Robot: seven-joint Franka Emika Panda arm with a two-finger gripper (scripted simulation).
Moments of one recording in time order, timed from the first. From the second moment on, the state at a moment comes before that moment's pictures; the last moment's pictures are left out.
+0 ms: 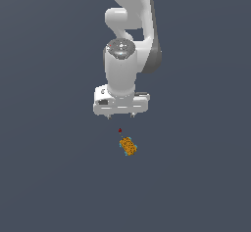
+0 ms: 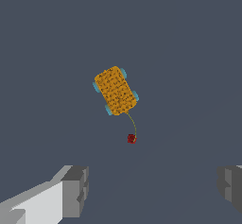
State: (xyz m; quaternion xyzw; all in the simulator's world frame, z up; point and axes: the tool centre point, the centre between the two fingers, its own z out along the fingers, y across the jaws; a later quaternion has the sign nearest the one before) arm 0.006 -0.019 0.172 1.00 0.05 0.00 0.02
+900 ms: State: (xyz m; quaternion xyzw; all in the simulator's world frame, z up) arm 0.041 -0.007 0.088 0.97 0.25 0.00 0.01
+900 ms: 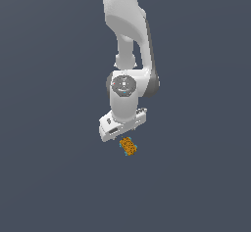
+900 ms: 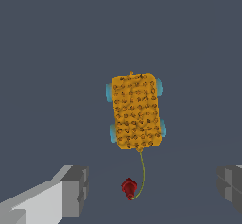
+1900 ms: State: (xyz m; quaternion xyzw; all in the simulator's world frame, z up) arm 0.047 -0.004 0.046 0.96 0.29 0.00 0.00
